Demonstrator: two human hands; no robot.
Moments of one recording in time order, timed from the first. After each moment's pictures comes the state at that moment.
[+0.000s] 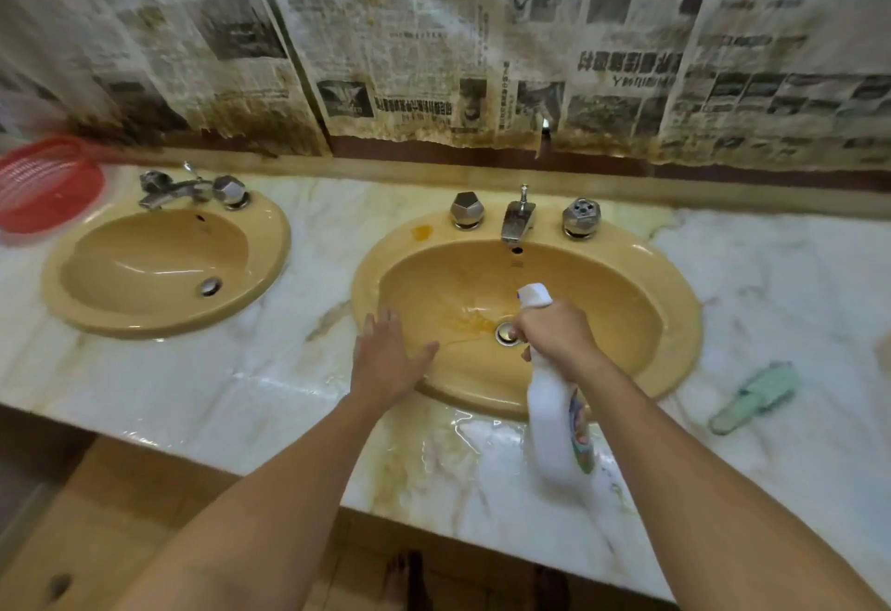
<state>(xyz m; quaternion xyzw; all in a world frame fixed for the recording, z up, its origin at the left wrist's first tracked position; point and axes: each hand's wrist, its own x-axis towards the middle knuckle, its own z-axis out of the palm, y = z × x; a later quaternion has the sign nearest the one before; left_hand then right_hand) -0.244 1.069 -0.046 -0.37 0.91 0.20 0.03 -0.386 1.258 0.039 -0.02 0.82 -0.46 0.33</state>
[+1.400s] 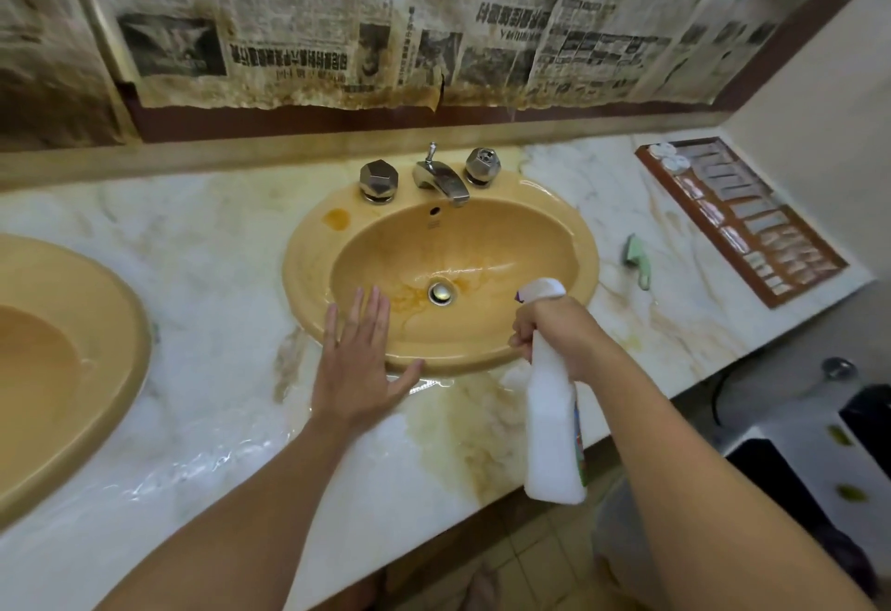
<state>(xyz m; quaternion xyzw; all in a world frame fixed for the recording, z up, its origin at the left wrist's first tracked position) -0.229 0.938 -0.106 0.10 0.98 0.14 -0.07 -0.260 1.167 0.059 0.32 0.77 -0.51 0.21</state>
